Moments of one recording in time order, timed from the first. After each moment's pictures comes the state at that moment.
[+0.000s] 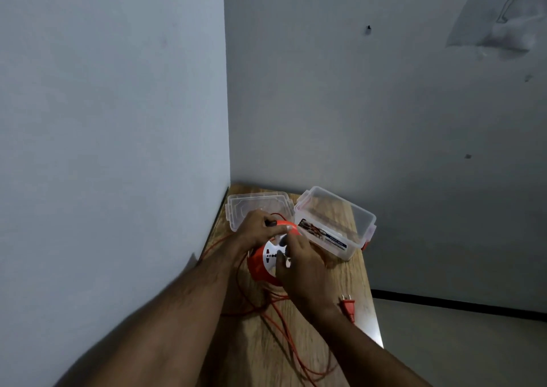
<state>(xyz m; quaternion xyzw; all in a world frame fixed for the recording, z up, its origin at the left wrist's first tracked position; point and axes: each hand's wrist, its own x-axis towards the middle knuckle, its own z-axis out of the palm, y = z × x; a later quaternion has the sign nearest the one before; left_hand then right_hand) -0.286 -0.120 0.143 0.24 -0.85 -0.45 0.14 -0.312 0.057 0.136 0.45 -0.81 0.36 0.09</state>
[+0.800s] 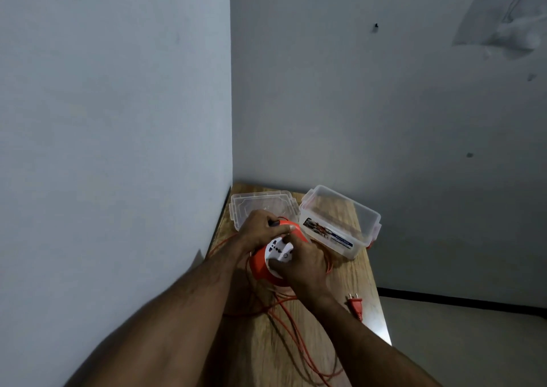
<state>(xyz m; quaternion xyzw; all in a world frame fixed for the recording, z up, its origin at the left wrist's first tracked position) -0.272 -0.138 0.138 0.24 -0.85 -0.44 0.14 -0.301 0.035 0.141 0.39 -0.86 0.34 -0.04</state>
